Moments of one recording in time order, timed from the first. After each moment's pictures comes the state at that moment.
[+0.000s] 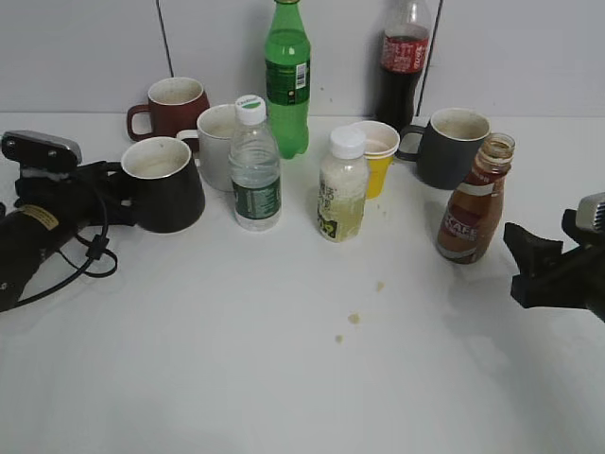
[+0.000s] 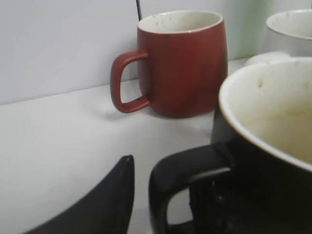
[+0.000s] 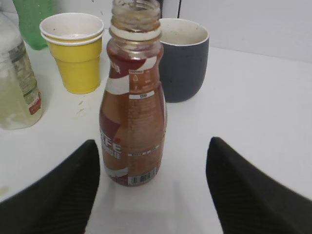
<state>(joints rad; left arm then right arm) -0.12 2.23 -0.78 0.15 -1.16 0.03 0.25 1.69 -0.14 0.07 -1.21 -0.11</state>
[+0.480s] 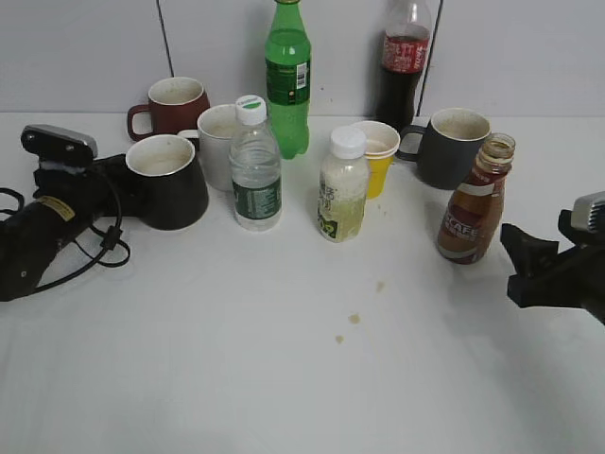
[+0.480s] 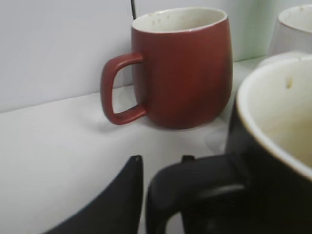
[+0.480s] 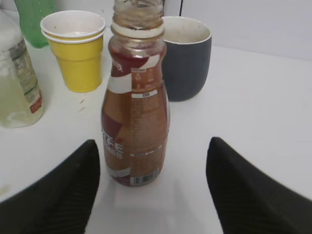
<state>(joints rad) -0.12 2.30 -0.90 0.20 -1.15 0.03 0.25 1.71 -0.15 0.07 -1.21 -0.11</state>
